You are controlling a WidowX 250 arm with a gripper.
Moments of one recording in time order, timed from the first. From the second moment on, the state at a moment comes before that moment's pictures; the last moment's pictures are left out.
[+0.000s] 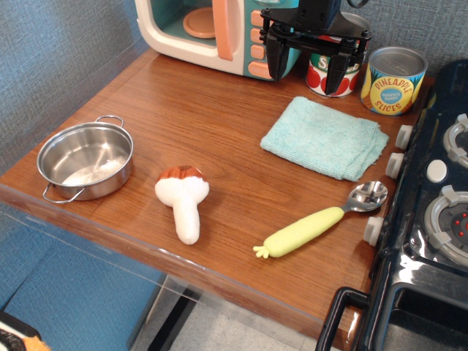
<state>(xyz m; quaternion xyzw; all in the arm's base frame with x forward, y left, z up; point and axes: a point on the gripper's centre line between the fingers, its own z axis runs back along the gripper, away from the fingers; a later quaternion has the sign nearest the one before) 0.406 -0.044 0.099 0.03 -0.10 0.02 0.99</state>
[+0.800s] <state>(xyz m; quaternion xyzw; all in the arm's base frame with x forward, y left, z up) 0.342 -0.058 0.069 0.03 -0.06 -0.04 1.00</state>
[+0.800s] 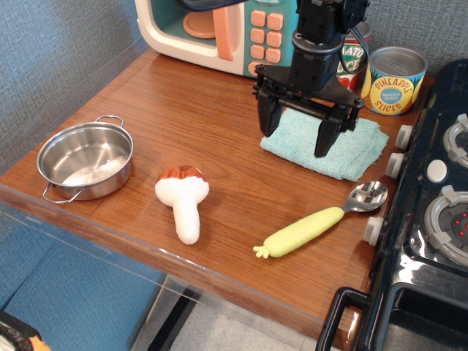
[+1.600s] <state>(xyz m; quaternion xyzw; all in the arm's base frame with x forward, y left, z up) 0.260 -0.074 0.017 0.05 0.01 -0.16 0.99</state>
